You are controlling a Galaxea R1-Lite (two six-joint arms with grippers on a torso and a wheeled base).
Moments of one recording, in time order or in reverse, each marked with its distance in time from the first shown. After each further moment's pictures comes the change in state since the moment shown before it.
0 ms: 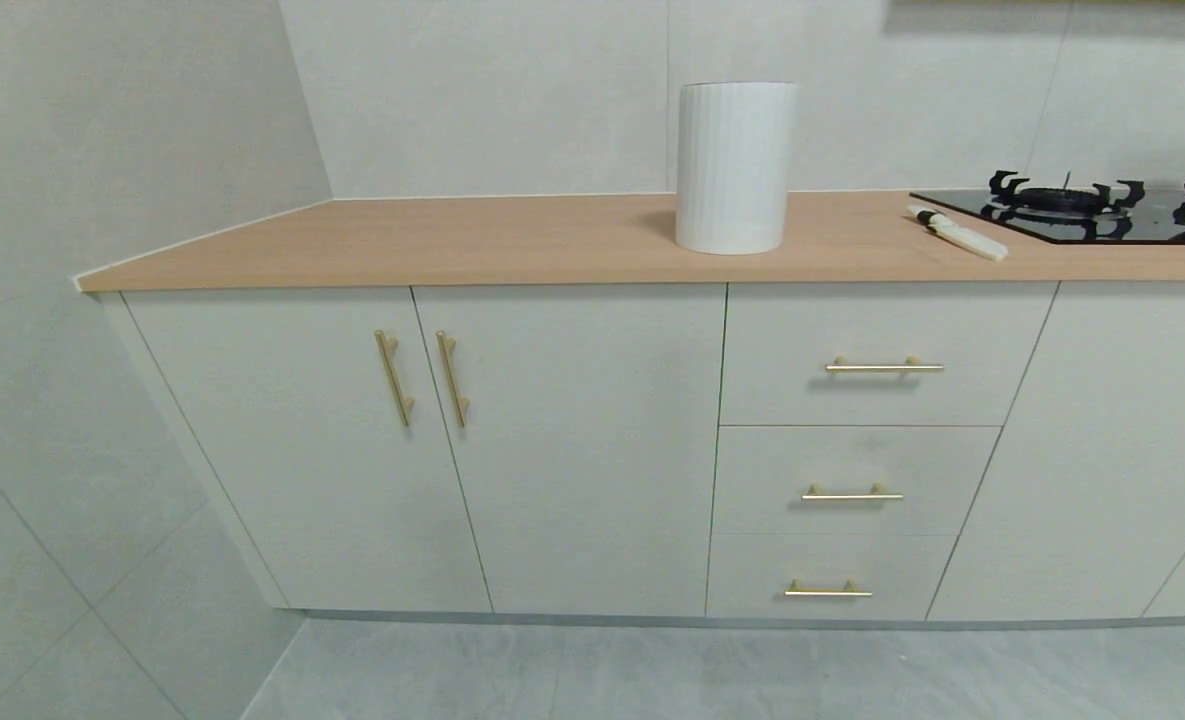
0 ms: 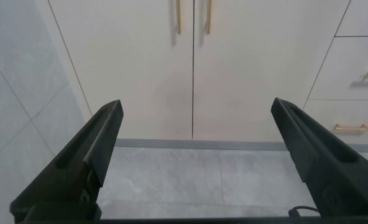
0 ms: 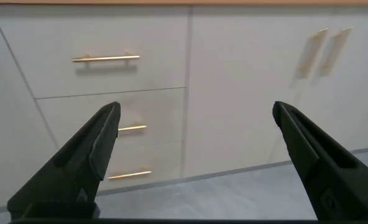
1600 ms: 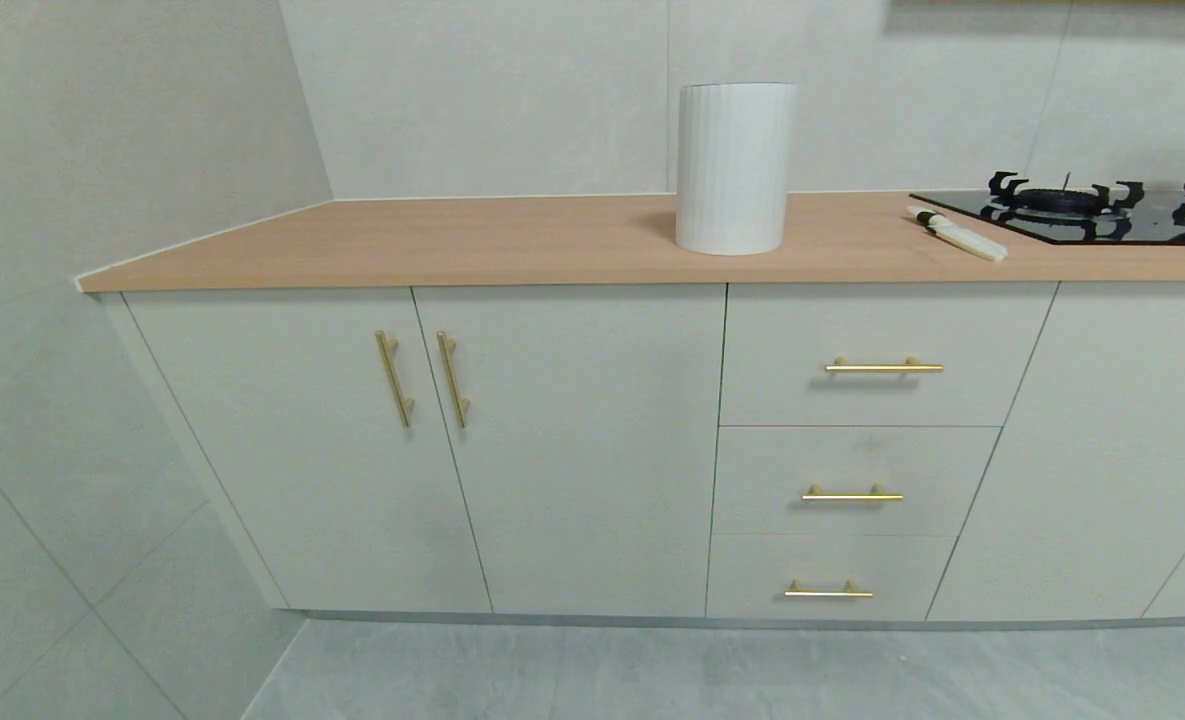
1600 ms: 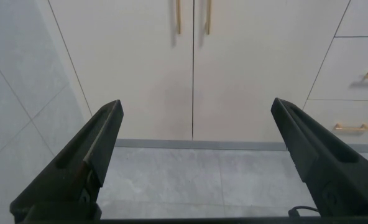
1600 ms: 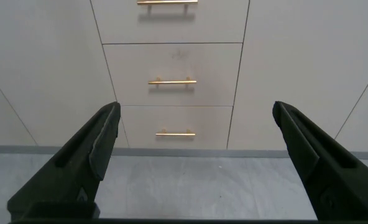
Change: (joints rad) left arm 0.000 0.000 0.000 0.000 0.000 0.001; right arm -0.102 -0.393 0.239 0.235 0.387 0.136
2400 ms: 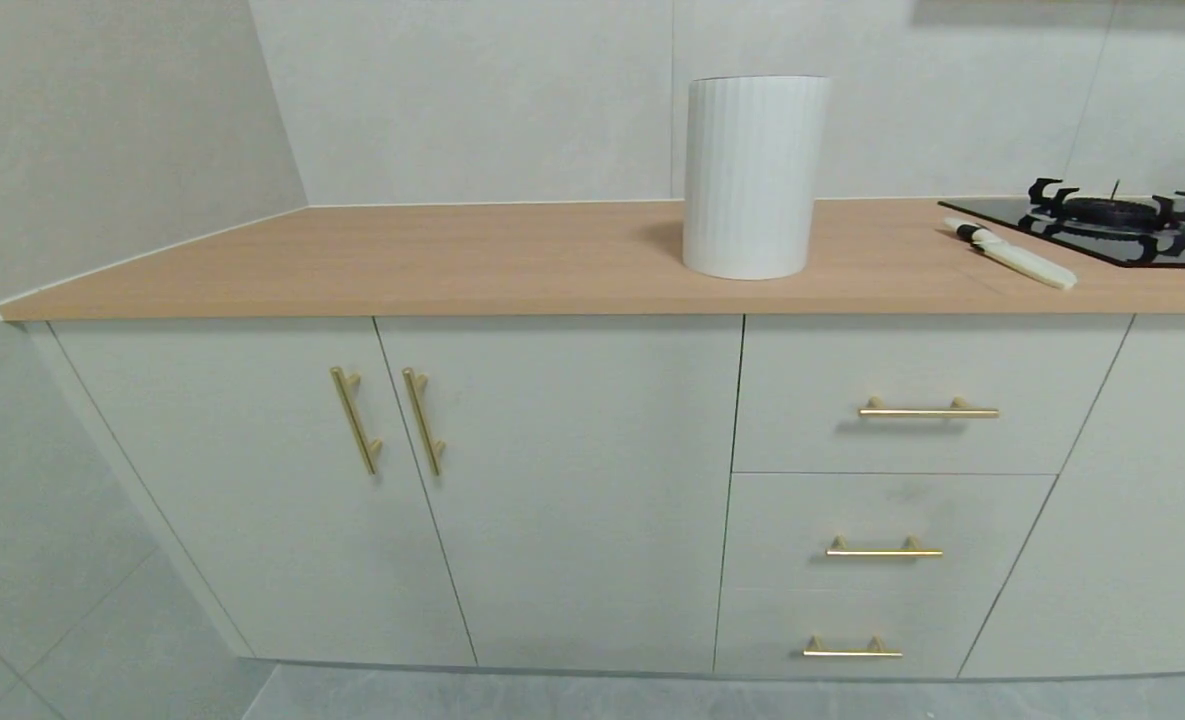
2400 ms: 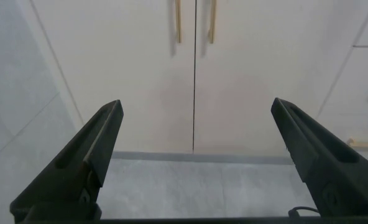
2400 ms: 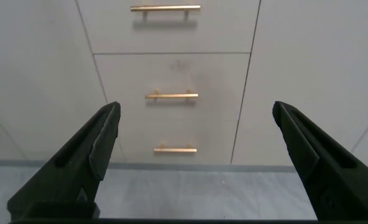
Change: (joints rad) left arm 0.000 0.000 0.000 0.000 0.000 -0.003; right arm 0.000 0.000 0.000 0.001 0.001 0.000
